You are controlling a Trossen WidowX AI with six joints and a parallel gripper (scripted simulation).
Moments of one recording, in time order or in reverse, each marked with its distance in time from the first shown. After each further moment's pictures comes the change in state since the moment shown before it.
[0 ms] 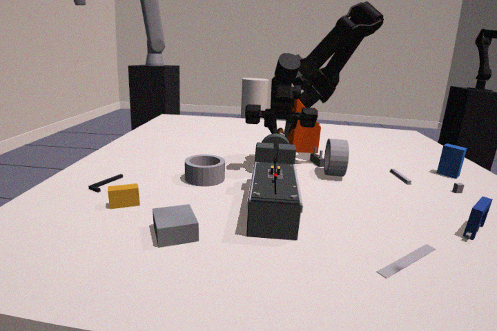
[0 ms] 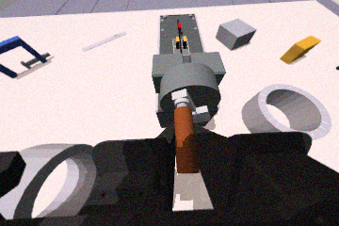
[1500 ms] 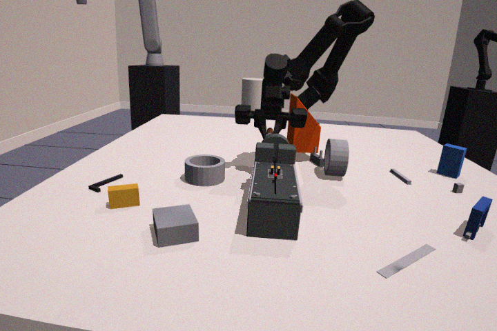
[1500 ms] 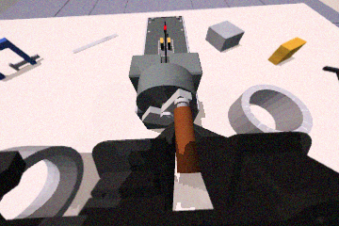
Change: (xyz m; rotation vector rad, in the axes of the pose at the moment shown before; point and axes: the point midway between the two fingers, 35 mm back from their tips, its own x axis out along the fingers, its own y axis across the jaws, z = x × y) arm 0.001 -0.028 -0.002 0.004 -0.015 -0.009
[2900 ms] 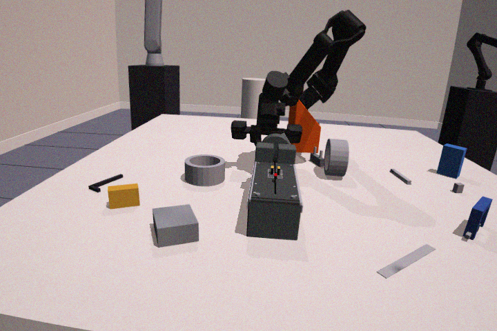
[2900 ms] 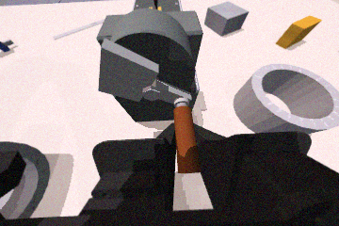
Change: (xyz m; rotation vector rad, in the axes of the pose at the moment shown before) arm 0.031 -0.009 -0.030 0.005 -0.009 -0.011
